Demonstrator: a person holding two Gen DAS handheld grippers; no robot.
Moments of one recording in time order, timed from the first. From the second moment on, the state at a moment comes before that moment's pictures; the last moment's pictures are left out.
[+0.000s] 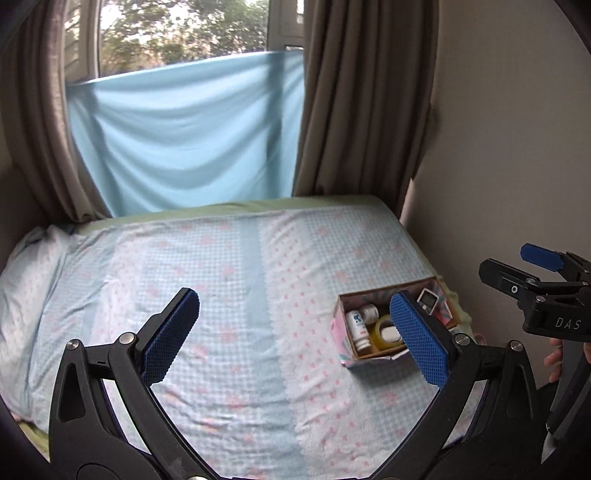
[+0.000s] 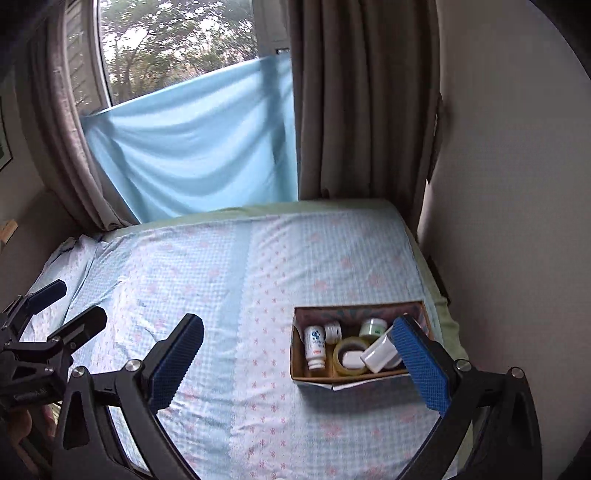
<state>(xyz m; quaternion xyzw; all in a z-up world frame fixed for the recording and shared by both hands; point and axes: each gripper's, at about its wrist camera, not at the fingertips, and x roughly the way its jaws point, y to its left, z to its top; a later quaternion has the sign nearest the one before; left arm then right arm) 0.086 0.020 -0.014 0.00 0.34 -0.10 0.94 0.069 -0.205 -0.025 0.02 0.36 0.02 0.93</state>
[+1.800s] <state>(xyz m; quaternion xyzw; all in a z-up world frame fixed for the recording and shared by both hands) 0.023 0.056 0.009 -0.01 0.25 -0.04 0.97 0.025 -0.195 -0.003 0.00 0.27 0.00 0.96</state>
